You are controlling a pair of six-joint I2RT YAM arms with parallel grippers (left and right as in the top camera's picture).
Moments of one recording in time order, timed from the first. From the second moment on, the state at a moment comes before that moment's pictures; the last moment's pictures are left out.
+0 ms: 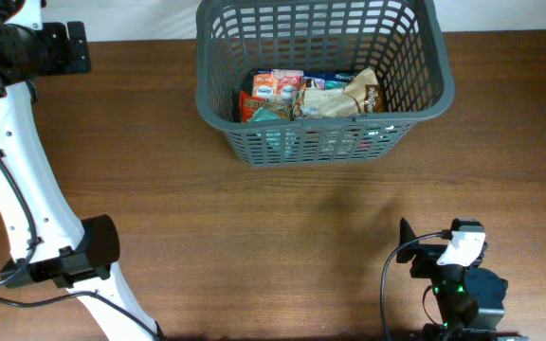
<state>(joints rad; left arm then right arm) 0.21 2.09 2.84 -1.59 -0.07 0.14 -0.10 0.02 0.14 -0.47 -0.09 0.07</state>
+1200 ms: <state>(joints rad) 0.10 0.81 1.36 -0.90 -0.05 0.13 -0.10 0.01 0.14 -0.47 -0.09 0.07</state>
